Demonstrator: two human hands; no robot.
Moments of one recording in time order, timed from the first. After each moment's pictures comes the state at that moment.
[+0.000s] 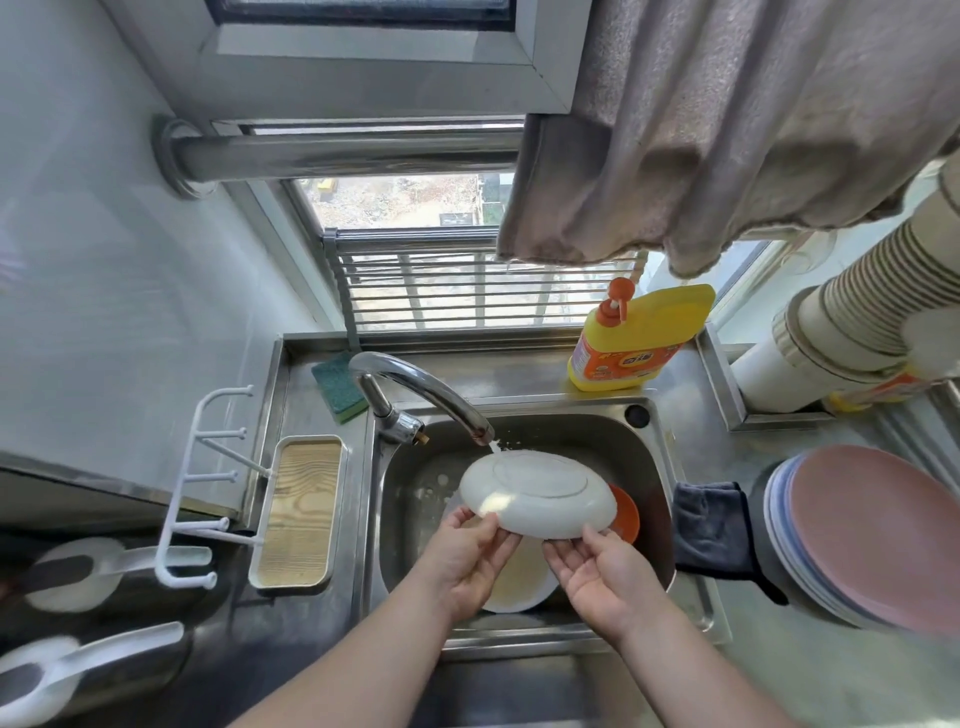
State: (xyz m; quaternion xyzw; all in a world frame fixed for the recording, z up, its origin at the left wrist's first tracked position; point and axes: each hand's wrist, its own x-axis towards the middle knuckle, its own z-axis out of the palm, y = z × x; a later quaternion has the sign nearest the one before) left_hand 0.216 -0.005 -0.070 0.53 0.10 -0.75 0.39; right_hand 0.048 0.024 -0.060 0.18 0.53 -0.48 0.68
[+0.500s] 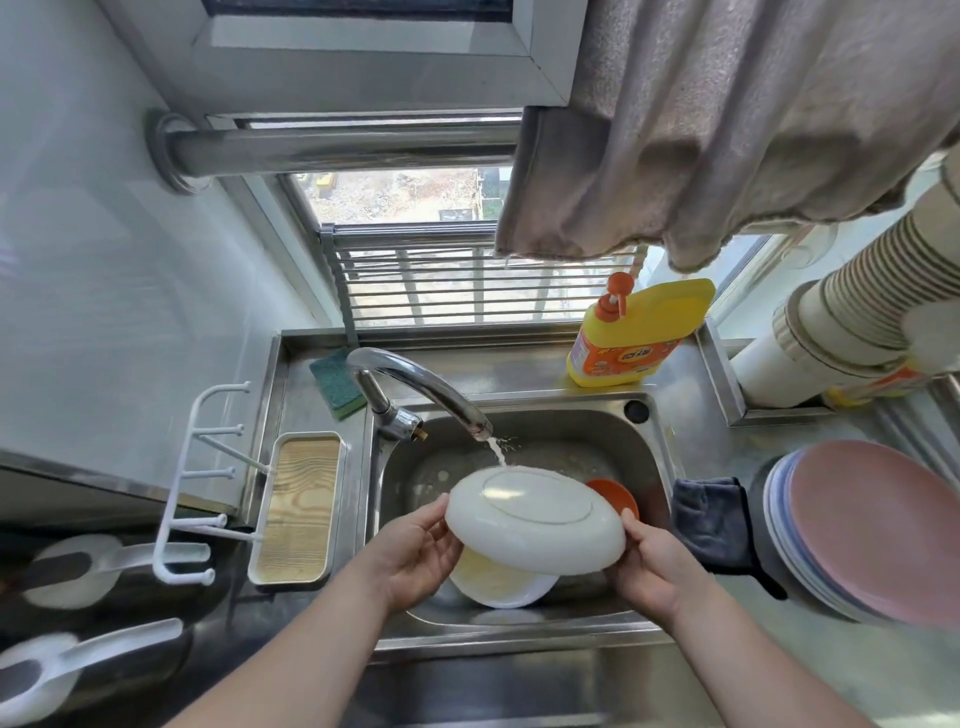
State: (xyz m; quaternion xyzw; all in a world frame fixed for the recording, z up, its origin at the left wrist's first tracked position) left_hand 0.279 -0.015 -0.073 0.49 0.09 -0.81 0.32; right_hand -0.007 0.019 -0.074 0.18 0.56 -0.42 0.69
